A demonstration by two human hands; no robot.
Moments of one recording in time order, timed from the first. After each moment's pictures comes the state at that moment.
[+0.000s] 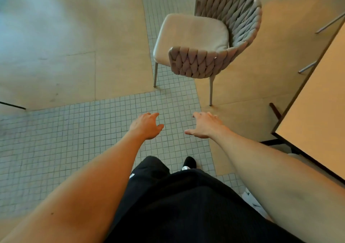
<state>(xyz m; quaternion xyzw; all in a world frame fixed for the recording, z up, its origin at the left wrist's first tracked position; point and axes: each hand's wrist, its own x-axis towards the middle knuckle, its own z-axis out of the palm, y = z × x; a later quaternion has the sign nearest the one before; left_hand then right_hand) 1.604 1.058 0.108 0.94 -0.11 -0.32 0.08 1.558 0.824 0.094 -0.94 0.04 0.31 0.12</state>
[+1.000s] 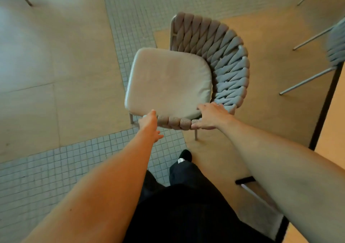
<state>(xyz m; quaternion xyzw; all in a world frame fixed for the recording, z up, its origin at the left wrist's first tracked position) 1.975 0.859 0.073 0.59 0.45 -0.34 0.57 1.925 0.645 0.092 -0.94 0.08 0.31 0.05</state>
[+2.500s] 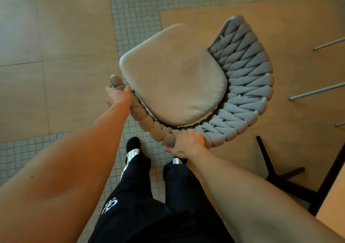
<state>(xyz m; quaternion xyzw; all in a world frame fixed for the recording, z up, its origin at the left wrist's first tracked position) 2.149 0.884 -0.041 0.74 0.43 -0.14 0.50 1.971 0.703 0.014 -0.89 0.05 0.45 0.04</state>
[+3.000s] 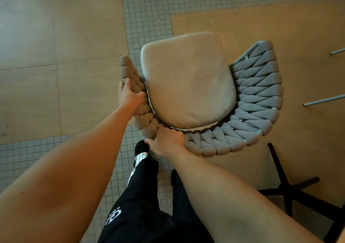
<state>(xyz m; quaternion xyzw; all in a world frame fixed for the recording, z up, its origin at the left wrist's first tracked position) 2.159 0.905 0.009 0.86 0.19 -0.23 0.42 2.028 0.798 0.008 -0.90 0.08 0.41 0.14</state>
